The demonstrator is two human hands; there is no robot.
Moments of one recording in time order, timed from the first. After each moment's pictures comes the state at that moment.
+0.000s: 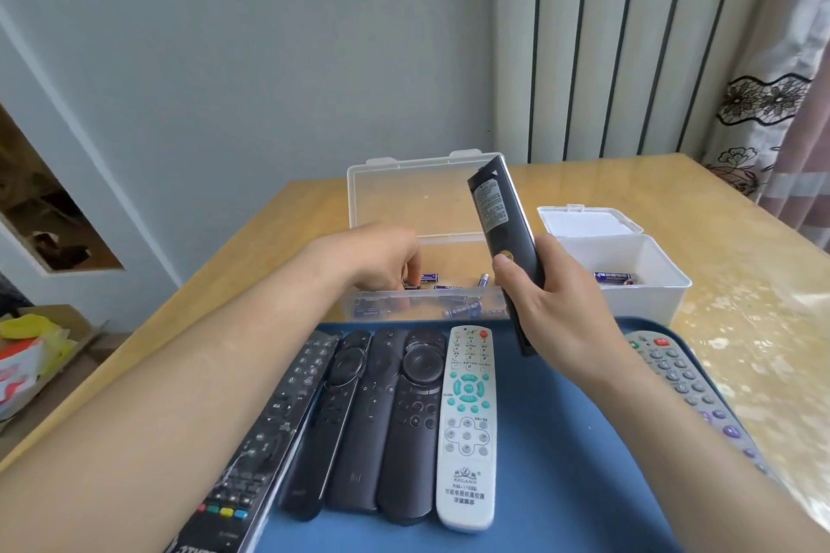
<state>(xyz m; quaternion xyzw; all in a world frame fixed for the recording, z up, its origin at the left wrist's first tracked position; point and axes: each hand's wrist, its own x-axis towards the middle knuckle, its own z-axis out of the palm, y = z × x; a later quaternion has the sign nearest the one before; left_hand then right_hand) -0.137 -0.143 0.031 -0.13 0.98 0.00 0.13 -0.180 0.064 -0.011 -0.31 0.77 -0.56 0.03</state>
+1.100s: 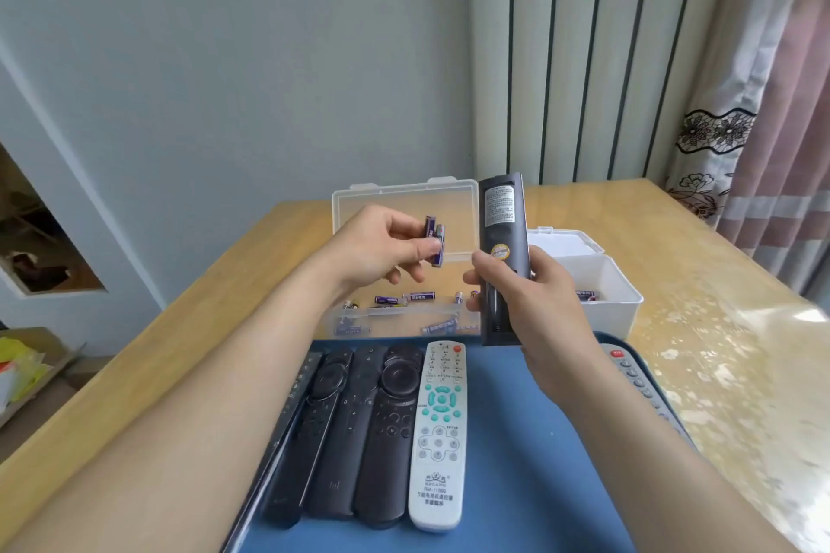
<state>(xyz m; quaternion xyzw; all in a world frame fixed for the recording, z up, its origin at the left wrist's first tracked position) -0.123 -0.107 0.051 -0.14 0.86 0.48 -0.11 -0.175 0.070 0.010 -0.17 0.60 -0.75 0.20</state>
